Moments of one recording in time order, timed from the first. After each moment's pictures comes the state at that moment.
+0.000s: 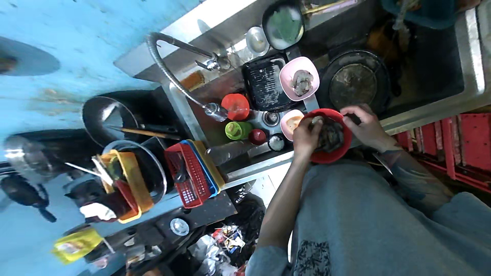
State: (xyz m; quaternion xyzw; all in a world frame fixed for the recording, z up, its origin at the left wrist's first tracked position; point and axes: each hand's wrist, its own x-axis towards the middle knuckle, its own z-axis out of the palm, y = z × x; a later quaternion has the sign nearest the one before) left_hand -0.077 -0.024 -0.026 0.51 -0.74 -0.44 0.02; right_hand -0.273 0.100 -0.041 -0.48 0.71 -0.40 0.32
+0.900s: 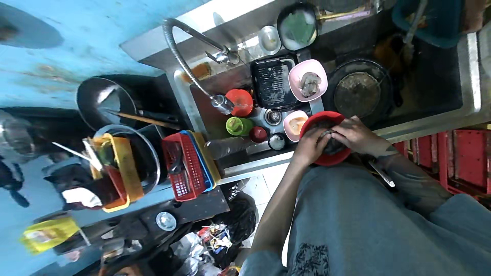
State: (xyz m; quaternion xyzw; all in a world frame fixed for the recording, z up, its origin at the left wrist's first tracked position) left_hand -0.046 -0.014 -0.022 0.32 -0.84 -0.44 0.06; right_hand -0.255 0.080 -0.037 -0.69 0.63 -0.20 0.29
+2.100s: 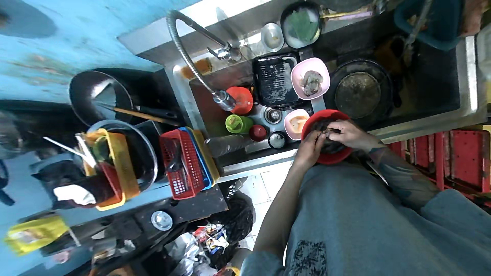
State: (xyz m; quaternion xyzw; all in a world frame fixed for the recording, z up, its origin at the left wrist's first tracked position) left_hand -0.028 0.004 -0.026 0.39 -0.78 -0.48 0.07; right_hand -0.237 0.059 -0.044 -0.56 0.61 -0.30 0.47
